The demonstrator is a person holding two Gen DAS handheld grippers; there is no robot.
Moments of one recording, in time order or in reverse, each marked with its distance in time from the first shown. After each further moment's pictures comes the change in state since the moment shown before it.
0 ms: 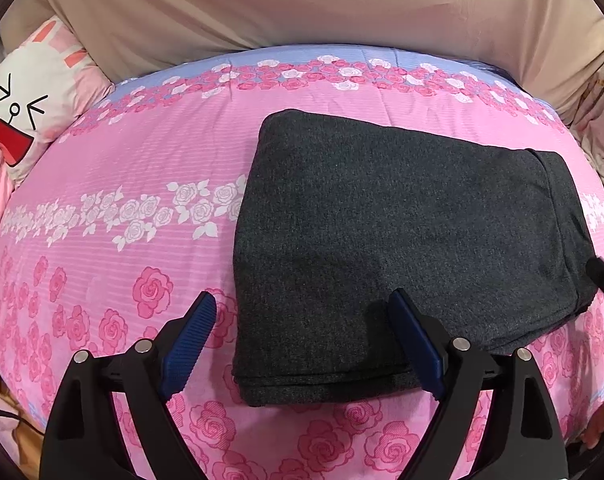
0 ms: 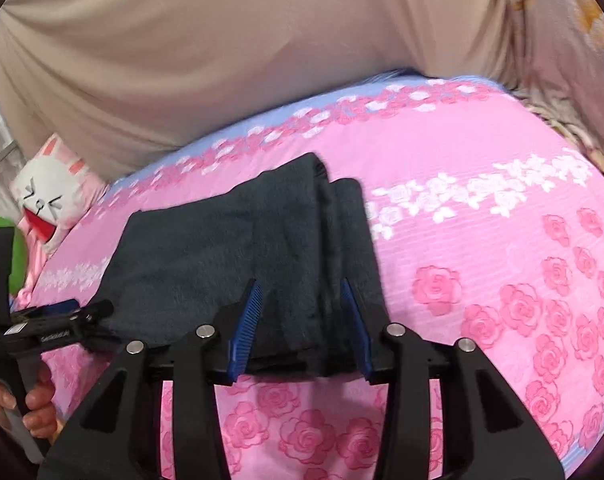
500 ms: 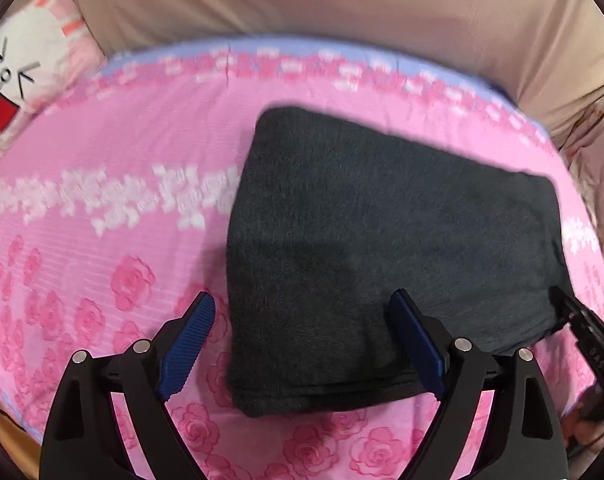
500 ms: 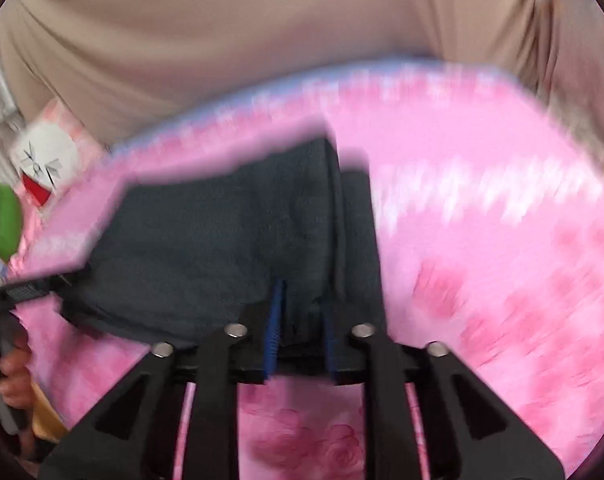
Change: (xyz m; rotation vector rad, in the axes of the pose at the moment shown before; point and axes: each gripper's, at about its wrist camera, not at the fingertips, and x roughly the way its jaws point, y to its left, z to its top) left arm 0.015 0.015 0.001 -0.096 0.065 -0.118; right arm 0.002 -0.012 -0.002 -0.031 0.004 -0.024
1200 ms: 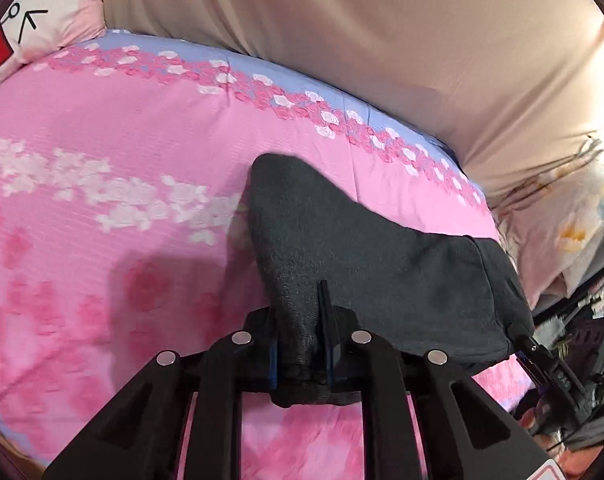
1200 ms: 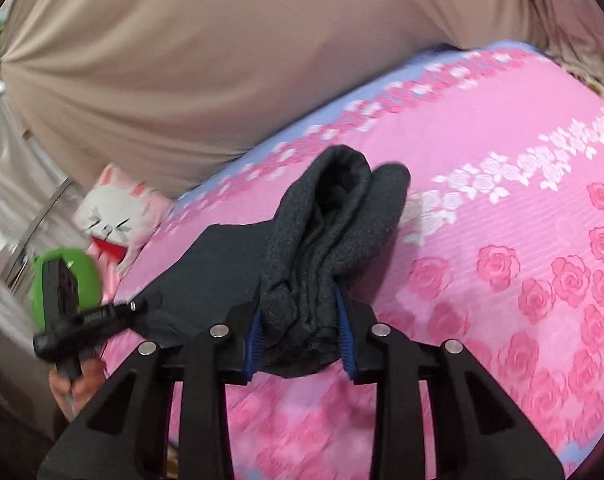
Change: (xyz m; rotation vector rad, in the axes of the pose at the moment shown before) left arm -0.068 0.062 0.008 -0.124 -0.072 -0.303; right arm -0.047 0.016 -0.003 0.138 -0.024 0.249
